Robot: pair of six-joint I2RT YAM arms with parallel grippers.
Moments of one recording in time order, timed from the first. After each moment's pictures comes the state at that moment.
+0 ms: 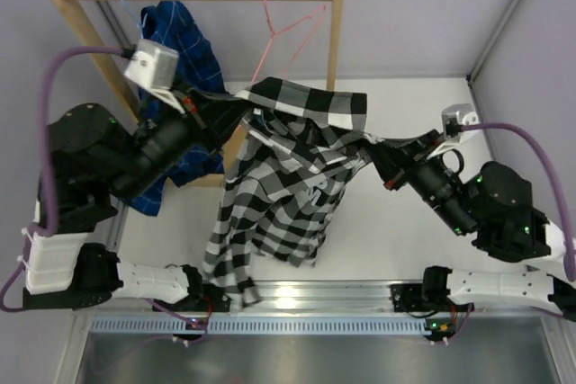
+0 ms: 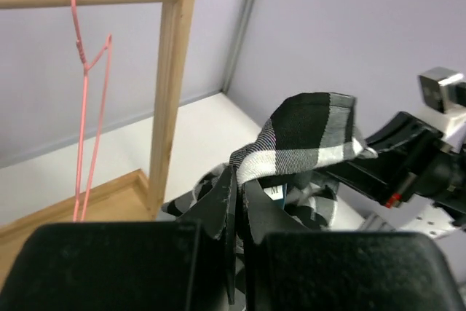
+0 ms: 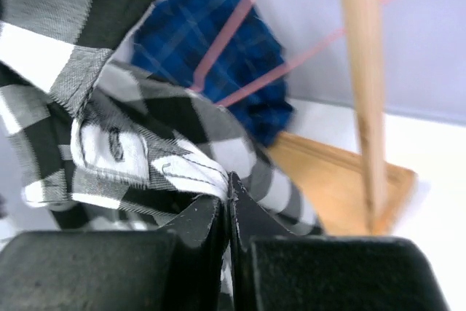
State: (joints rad) left arm -1.20 1.19 2.16 -0.83 -0.45 -0.22; right arm 1.26 0.77 1.23 -0.24 0.55 0.21
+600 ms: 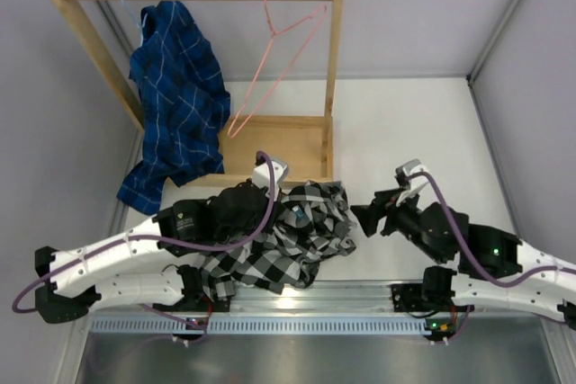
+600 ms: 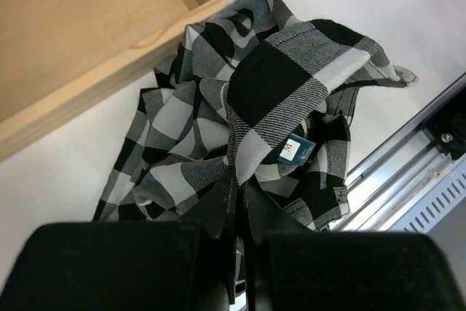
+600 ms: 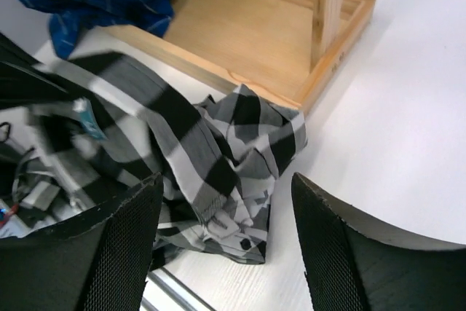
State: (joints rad) left arm -1.20 0.94 1.04 -0.68 -0.40 -0.41; right arm 1.28 0.56 0.74 -0.50 0.63 0.39
